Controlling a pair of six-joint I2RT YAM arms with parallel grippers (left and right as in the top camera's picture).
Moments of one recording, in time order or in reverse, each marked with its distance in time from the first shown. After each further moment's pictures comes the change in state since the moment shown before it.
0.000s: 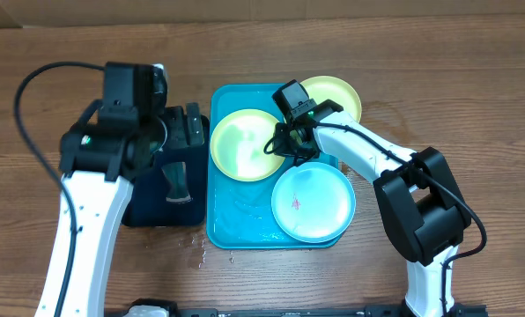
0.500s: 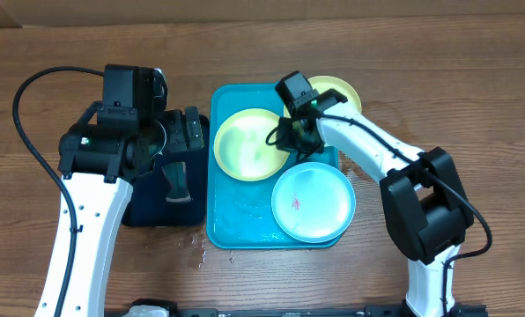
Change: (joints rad) left arm 0.000 0.002 0.002 -0.039 -0.001 -0.023; right arm -0.026 -0.003 0.096 -0.149 -0.006 -0.002
